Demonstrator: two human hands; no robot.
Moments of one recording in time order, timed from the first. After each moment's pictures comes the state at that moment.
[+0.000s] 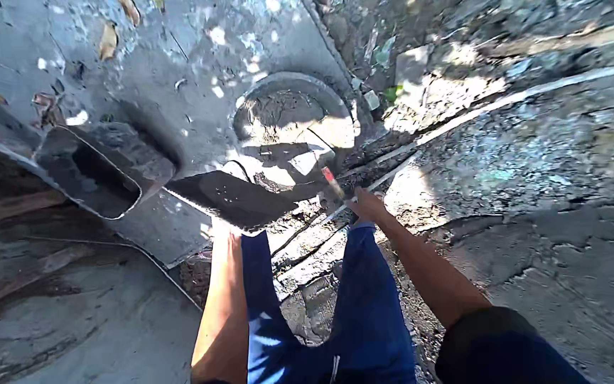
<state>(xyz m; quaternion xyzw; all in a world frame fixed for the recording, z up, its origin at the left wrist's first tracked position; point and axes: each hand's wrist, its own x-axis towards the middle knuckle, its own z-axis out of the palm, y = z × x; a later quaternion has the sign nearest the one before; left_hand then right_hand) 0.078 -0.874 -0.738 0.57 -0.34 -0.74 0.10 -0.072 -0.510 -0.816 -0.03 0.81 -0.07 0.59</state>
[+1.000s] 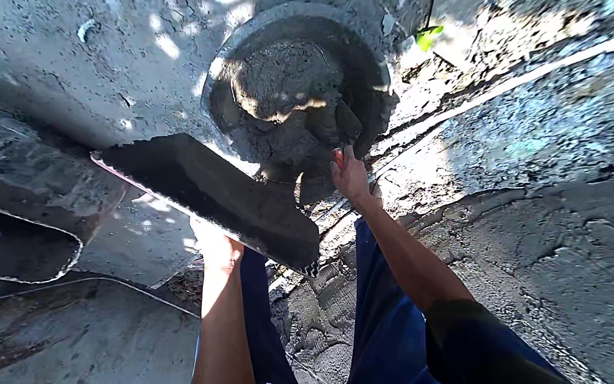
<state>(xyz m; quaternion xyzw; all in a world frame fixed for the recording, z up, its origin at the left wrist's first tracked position) 0.041 -0.938 -0.832 0.60 -0.42 -0.68 0.01 -0.068 -0.665 -0.942 0.10 0.89 -0.06 0.45</state>
